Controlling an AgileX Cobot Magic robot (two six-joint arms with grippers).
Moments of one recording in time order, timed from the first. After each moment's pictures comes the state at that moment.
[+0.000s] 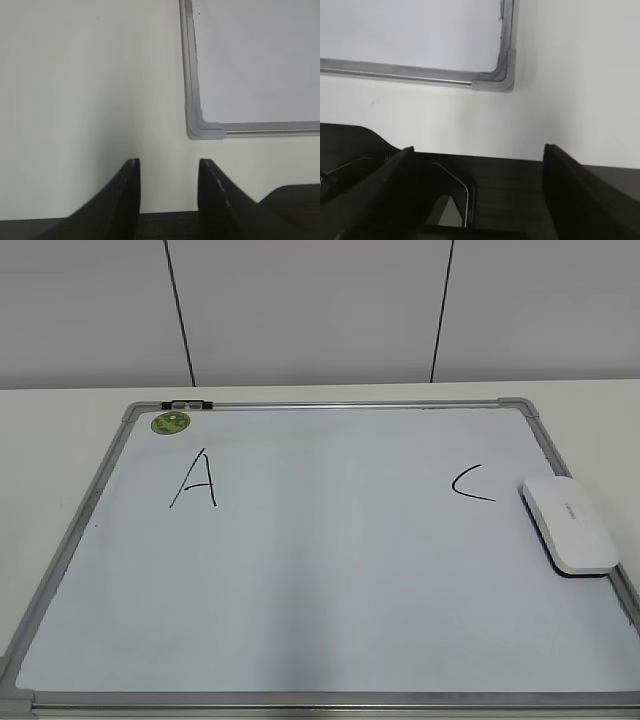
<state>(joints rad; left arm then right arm) -0.08 0.28 -0.53 0.04 1.12 -0.08 0.21 0.48 -0.53 -0.06 1.18 0.11</state>
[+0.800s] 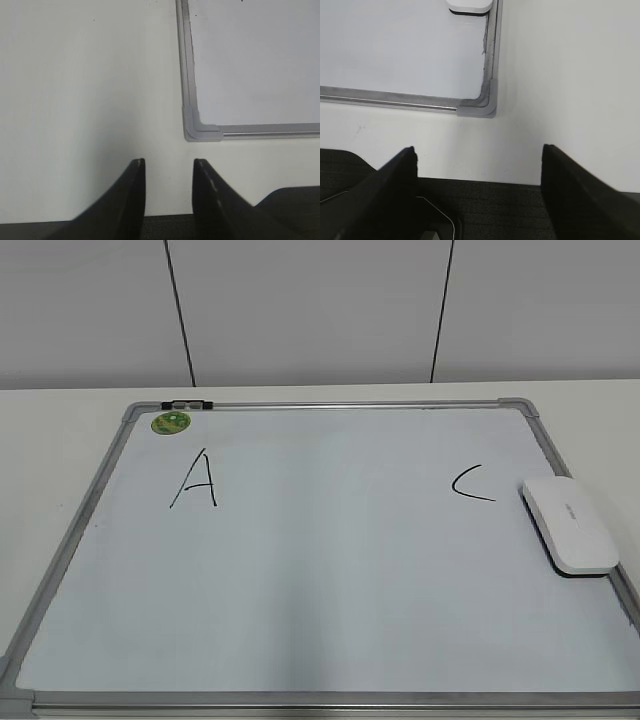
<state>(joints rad) -0.08 0.28 -0.52 0.03 1.10 -0.08 0.21 0.36 -0.50 -0.12 1.14 0.10</state>
